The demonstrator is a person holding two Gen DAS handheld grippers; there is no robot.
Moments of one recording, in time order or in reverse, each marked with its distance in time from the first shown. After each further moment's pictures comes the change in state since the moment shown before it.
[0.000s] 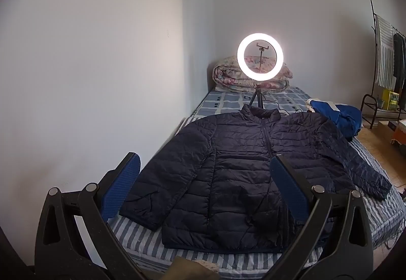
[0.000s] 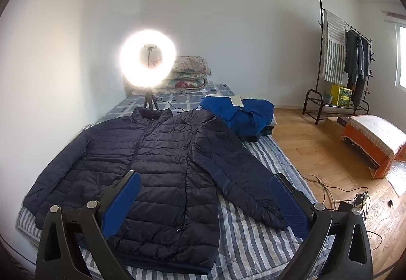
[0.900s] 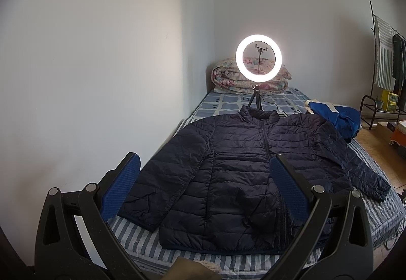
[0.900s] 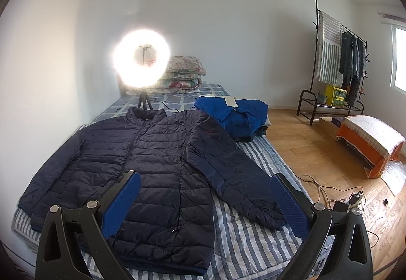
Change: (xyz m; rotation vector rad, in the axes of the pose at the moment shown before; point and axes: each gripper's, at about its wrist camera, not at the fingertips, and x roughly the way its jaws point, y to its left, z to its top) left arm -0.001 -0.003 0.007 -0.003 -0.002 -0.010; right arm 0.001 0.000 0.001 0.000 0.002 -0.038
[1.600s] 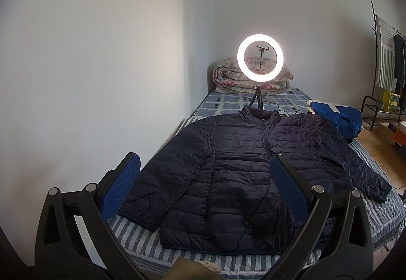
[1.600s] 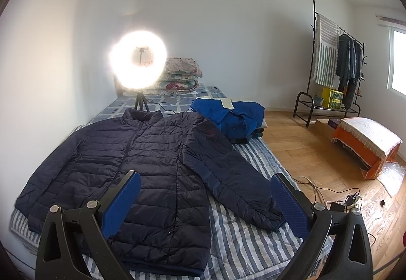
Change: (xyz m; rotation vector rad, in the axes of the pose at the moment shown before) left arm 0.003 0.001 0.002 0.002 0.000 0.008; right arm -0.003 0.000 0.002 -0.005 -0.009 -0.020
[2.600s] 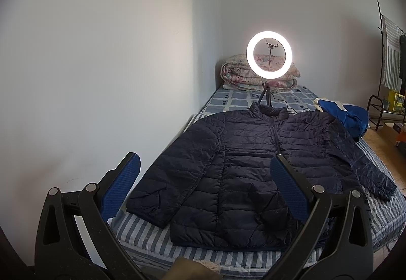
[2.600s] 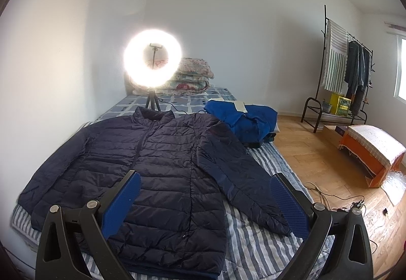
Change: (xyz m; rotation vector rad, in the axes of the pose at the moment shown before) left arm 0.006 0.020 -0.015 -0.014 0.015 0.035; right arm 0.006 0.034 0.002 -0.043 -0.007 0.040
